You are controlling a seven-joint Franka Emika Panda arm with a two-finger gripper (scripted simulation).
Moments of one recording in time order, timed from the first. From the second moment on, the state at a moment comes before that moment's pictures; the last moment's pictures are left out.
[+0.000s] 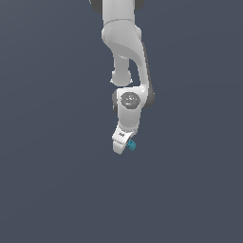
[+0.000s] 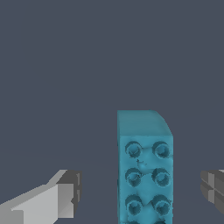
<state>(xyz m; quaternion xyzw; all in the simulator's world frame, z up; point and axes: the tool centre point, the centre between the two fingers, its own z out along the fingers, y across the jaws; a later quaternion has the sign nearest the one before) -0.018 0.030 0.039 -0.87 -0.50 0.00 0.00</state>
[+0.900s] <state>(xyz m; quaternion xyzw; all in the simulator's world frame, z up) -0.017 0.029 0.022 -0.87 -0.50 0.00 0.00</state>
